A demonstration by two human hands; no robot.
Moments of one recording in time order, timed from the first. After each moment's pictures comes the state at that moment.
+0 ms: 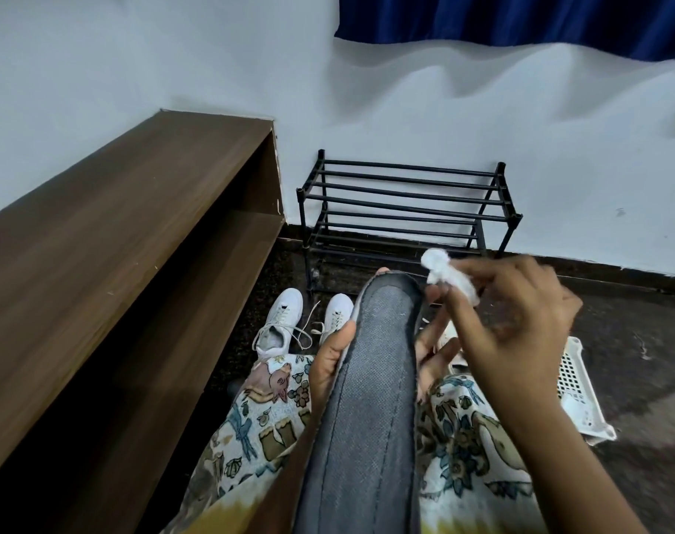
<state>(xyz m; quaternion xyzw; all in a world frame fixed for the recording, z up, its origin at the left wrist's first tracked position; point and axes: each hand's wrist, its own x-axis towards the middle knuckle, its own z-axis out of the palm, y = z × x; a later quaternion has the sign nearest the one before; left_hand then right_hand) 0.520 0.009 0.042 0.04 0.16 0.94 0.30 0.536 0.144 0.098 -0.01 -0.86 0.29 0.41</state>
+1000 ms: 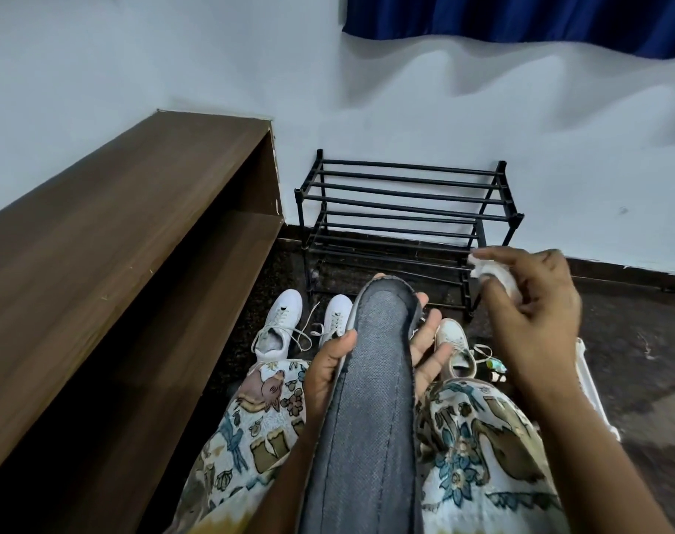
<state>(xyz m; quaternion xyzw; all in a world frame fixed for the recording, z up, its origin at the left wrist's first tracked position) 0.521 0.011 0.039 0.04 0.17 0.93 0.32 0.512 0.177 0.088 -0.09 -0.83 0.44 0.33</state>
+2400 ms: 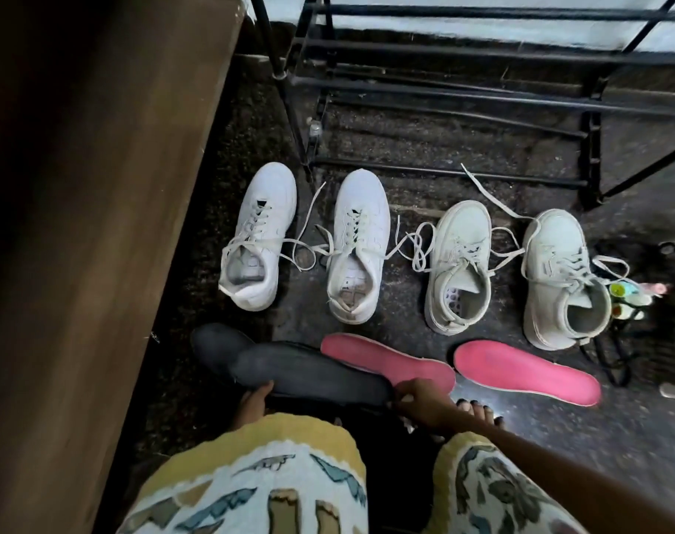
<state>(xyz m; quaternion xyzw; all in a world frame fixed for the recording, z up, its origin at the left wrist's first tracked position) 0.386 -0.154 -0.475 -0.52 0.58 0.57 0.27 0.406 0.155 -0.411 -0.08 -0.81 0.31 -0.48</state>
